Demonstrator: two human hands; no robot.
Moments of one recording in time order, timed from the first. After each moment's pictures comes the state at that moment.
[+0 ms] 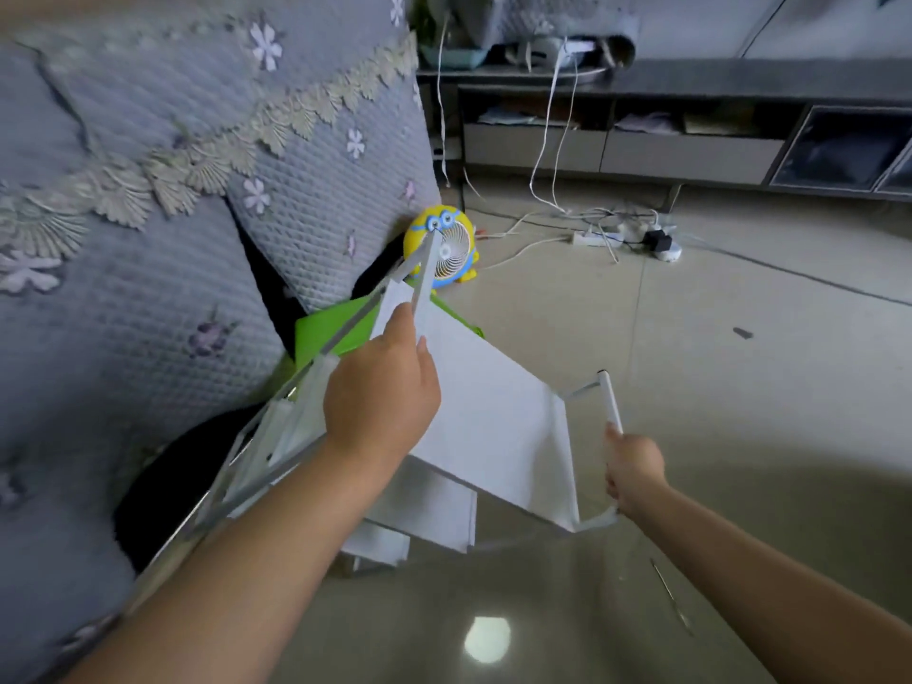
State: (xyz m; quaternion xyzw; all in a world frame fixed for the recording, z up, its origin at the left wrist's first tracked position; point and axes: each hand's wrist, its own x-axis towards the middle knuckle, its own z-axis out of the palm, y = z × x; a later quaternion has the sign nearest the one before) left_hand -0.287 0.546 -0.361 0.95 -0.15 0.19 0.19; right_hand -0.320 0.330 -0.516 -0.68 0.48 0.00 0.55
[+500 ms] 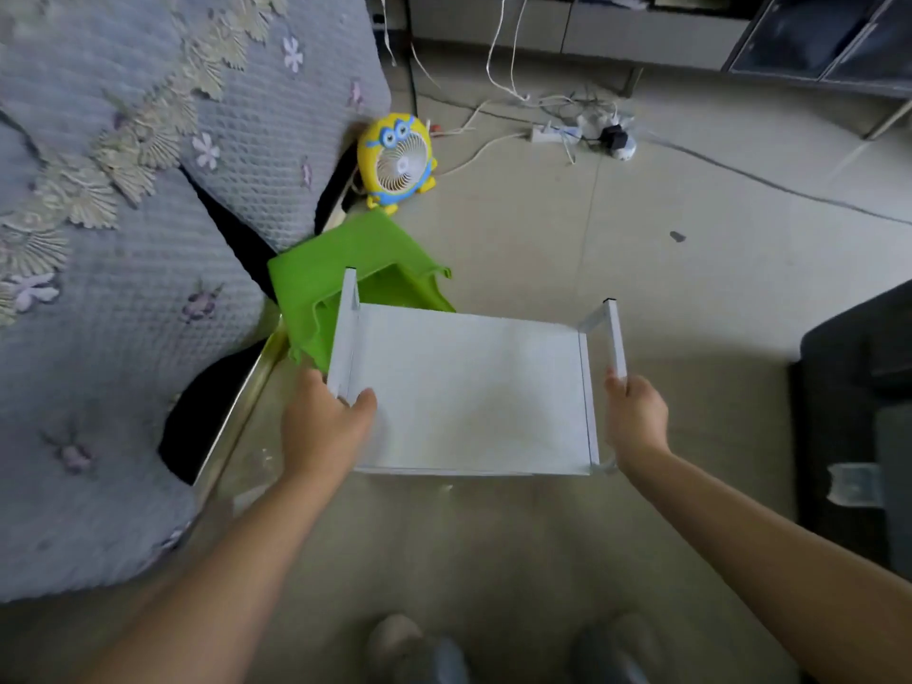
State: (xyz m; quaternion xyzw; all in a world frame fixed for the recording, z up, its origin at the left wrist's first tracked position) left_hand -0.293 0.602 -0.287 0.94 0.09 -0.09 0.31; right_hand -0.377 0.345 -0.340 -0.74 0.49 -0.02 0.45
